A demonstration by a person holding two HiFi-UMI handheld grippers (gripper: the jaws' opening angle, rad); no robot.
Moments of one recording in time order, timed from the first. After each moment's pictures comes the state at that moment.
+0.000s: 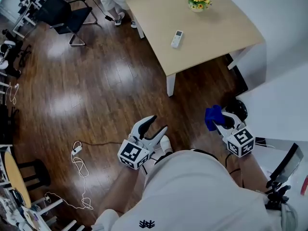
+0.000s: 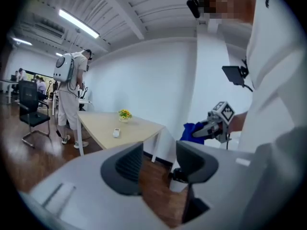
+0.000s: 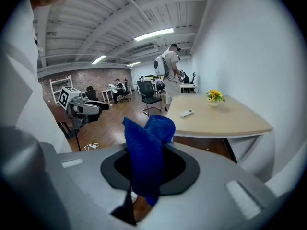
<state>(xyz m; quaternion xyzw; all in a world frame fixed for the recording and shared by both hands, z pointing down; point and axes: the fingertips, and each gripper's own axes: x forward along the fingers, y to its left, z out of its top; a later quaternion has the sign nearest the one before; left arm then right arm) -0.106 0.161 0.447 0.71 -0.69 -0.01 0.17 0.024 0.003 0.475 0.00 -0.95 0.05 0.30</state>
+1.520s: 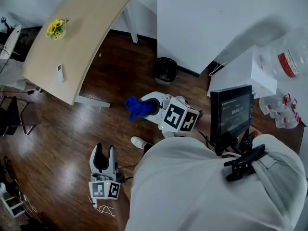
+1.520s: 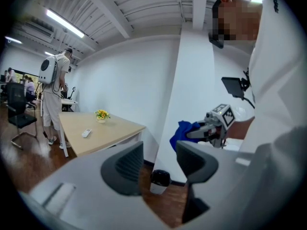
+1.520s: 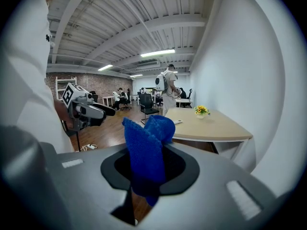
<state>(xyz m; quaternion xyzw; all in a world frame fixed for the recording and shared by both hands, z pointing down) 0.040 0.140 0.403 0.74 -0.66 0.01 0.16 0.140 0.024 0.427 0.02 -0.97 0.01 0.23</state>
